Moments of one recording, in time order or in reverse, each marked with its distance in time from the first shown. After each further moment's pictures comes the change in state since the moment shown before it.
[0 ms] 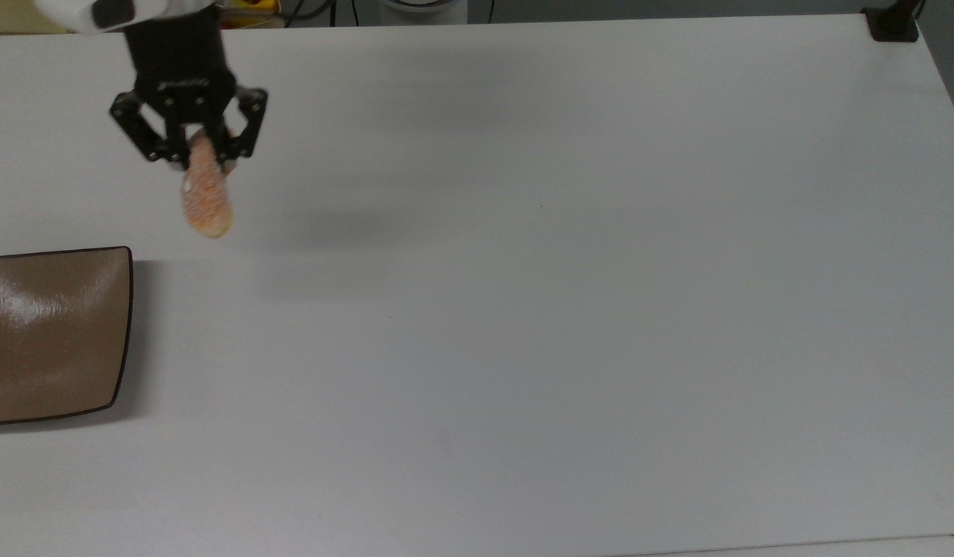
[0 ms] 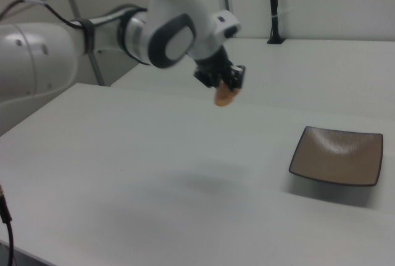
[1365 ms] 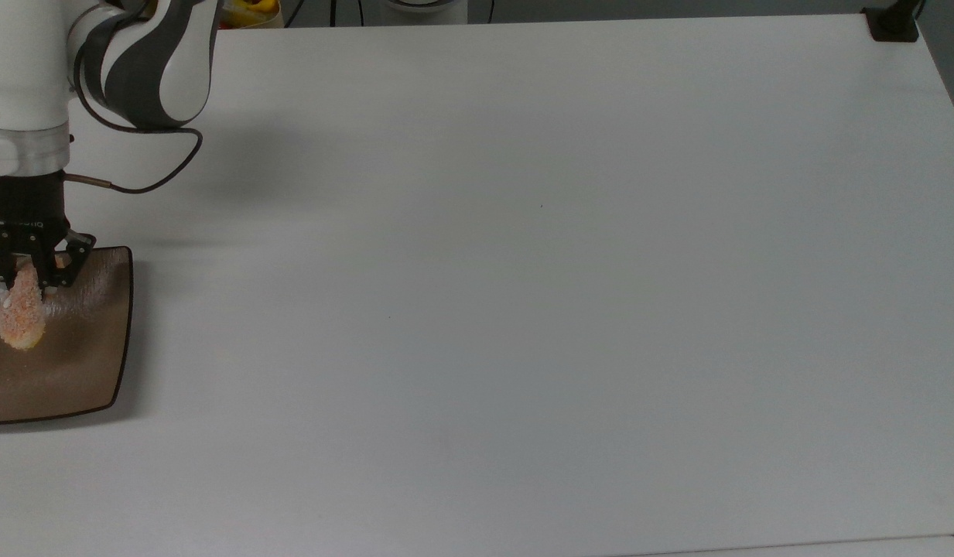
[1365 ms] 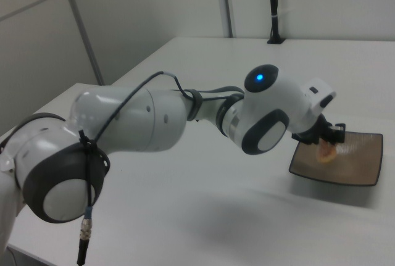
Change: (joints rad) arm -0.199 0.457 -0.041 0.189 0.000 0.501 -0.256
